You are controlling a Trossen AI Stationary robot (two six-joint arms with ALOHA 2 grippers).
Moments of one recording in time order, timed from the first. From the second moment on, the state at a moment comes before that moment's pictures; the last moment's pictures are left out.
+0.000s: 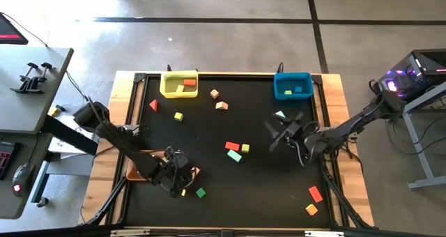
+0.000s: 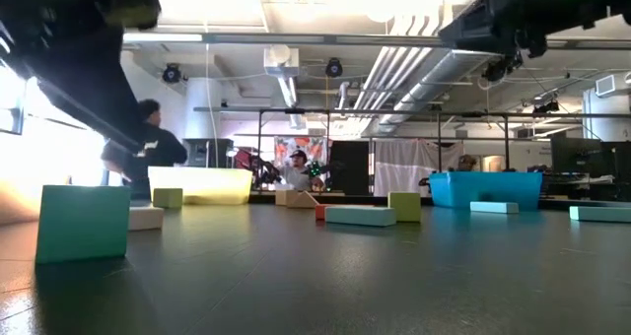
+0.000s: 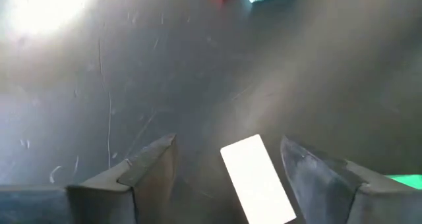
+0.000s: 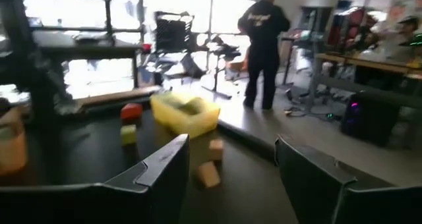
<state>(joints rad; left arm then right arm) -0.67 1.60 0.89 -0.57 -0.64 -1.18 0.48 1.09 0.36 0.69 1.20 -0.03</state>
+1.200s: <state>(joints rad) -0.59 1.65 0.90 -0.51 -0.41 -0.99 0.49 1.17 0.36 0.33 0.91 0.44</state>
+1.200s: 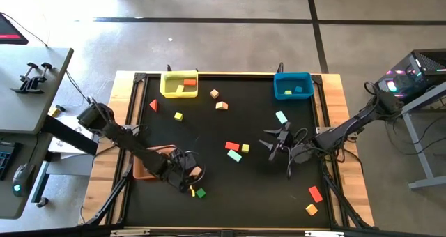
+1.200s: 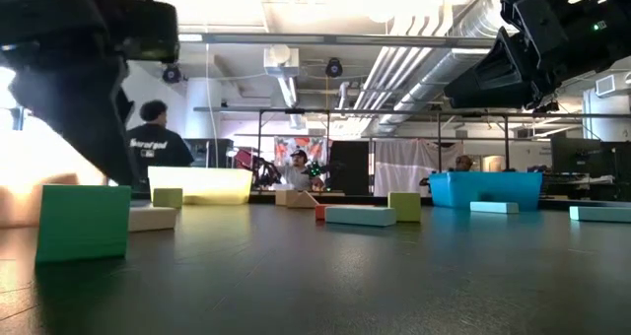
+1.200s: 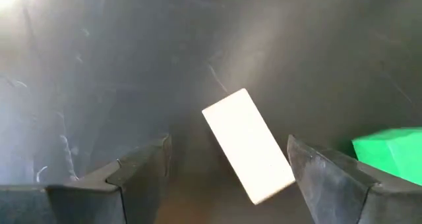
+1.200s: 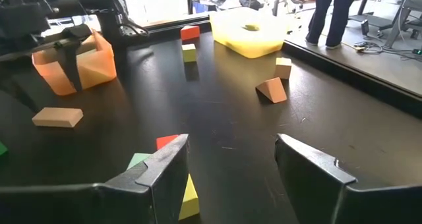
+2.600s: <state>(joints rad) -0.58 1.65 1.12 -1.21 -0.05 -1.20 0.49 1.17 0.36 0.32 0.91 0.44</state>
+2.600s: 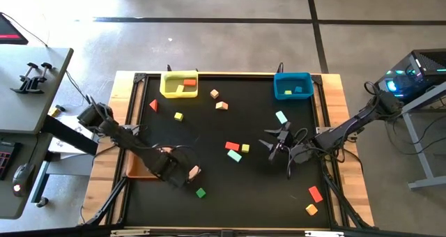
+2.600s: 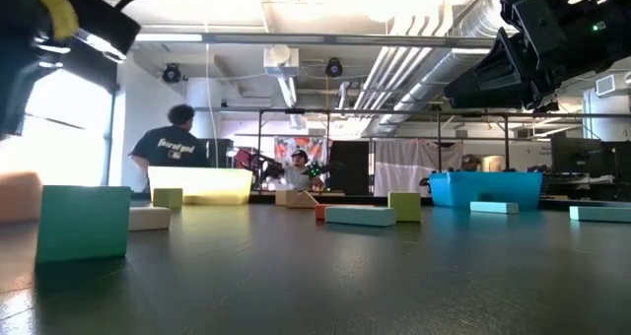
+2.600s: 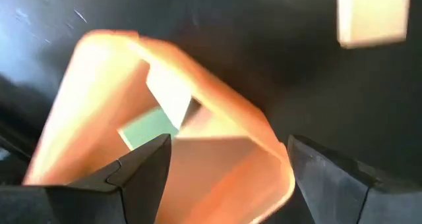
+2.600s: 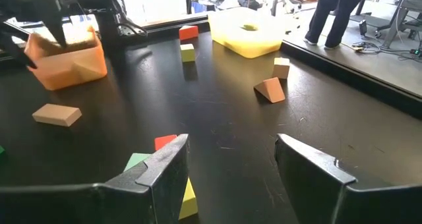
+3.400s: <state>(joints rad) -0.42 1.65 1.05 -0.66 -0.09 -0.91 0.49 1.17 0.36 0.32 0.93 0.44</state>
